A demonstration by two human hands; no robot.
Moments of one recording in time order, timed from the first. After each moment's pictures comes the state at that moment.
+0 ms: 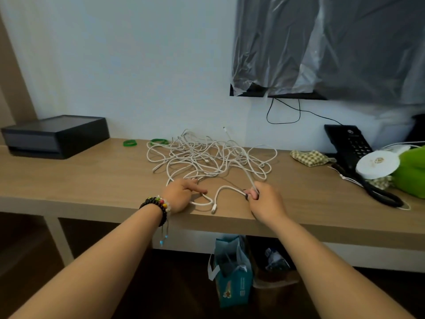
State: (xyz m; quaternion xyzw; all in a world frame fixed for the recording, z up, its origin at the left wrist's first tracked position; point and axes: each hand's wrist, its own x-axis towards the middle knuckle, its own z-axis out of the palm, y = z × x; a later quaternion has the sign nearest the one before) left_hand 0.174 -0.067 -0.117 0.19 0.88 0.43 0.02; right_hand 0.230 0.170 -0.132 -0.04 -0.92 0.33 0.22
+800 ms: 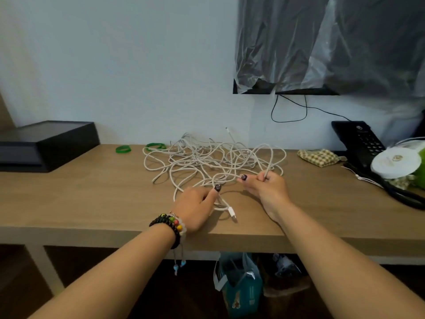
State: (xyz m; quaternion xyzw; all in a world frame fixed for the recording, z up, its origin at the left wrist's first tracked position) left_hand 0.167 -0.052 -0.115 0.25 0.91 0.32 -0.10; right_hand 0.186 0.142 -0.104 -0.08 -0.64 0.75 0.19
